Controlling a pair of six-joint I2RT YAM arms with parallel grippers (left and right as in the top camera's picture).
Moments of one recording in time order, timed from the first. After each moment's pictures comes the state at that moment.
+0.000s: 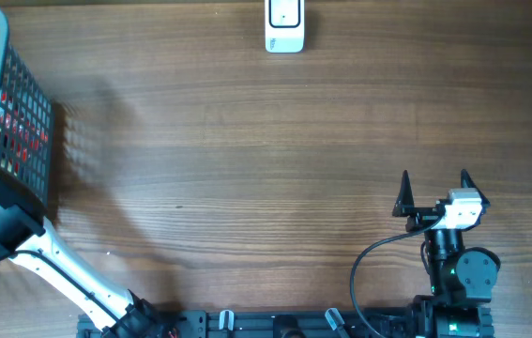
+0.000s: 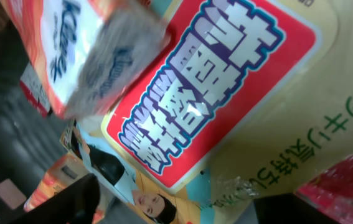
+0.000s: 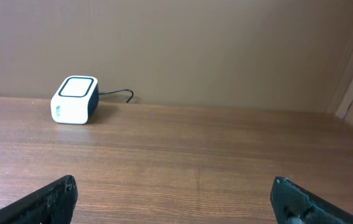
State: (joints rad) left arm 0.71 2.36 2.15 -1.33 -0.30 -0.23; right arm -0.07 0.02 0.01 0.00 -0.06 -0.07
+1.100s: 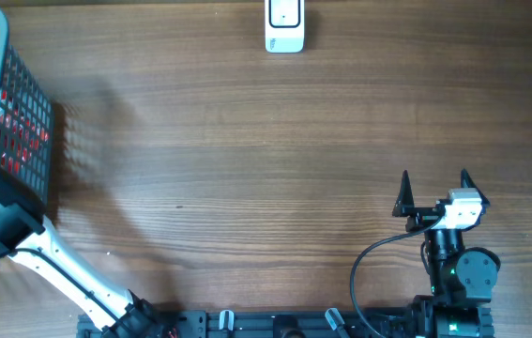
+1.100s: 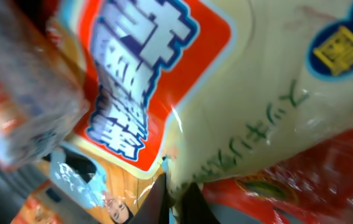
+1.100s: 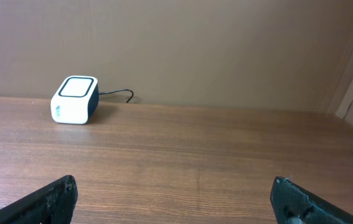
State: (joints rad) left arm 0.71 2.38 2.16 -1.28 -0.25 -0.18; right arm -0.07 0.02 0.01 0.00 -0.06 -0.07
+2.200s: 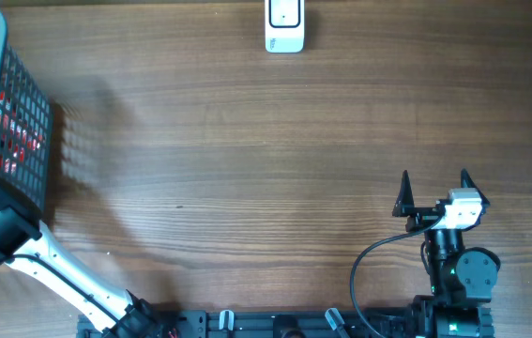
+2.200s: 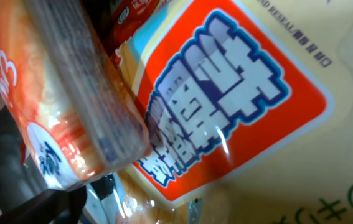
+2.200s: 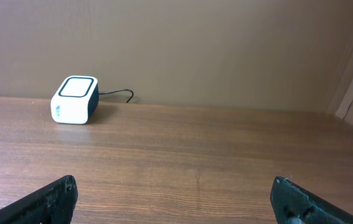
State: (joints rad) left arm 0.74 2.34 2.04 -1.12 -0.35 -0.17; right arm -0.07 0.02 0.01 0.00 -0.06 -0.07
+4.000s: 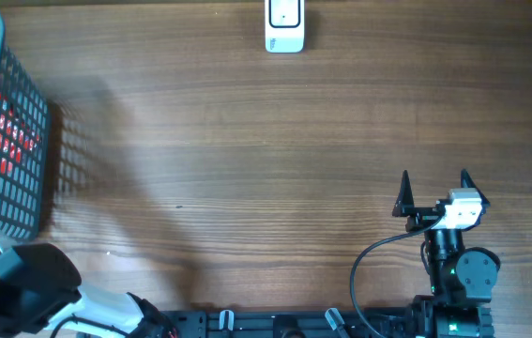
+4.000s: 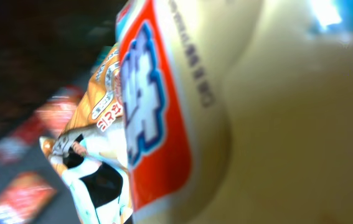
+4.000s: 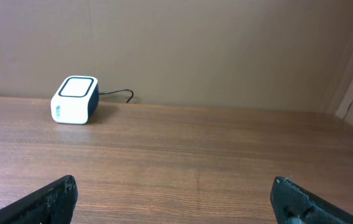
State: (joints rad) left arm 0.67 1.77 2.02 -1.12 0.13 -0.22; right arm -0.07 0.02 0.01 0.00 -0.06 -0.06
